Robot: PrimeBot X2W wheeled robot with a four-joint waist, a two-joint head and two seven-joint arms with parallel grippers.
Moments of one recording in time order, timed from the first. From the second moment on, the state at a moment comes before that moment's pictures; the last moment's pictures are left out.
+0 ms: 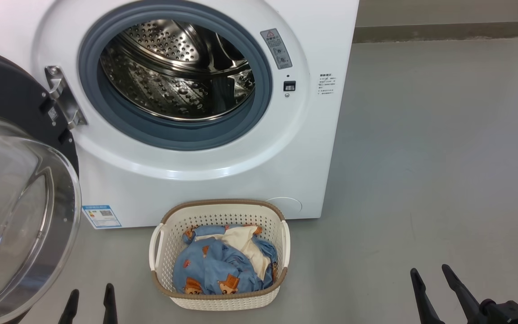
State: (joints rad) left arm 0.14 0.04 0.05 0.13 -0.26 -0.13 -0.26; right arm 0.14 -0.11 0.00 0.11 0.26 0.13 -0.25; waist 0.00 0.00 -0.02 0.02
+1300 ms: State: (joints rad) left arm 0.14 0.04 0.04 0.13 -0.25 -0.13 -0.26; right arm 0.14 -0.11 0.00 0.11 0.26 0.13 -0.25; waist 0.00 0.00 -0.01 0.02
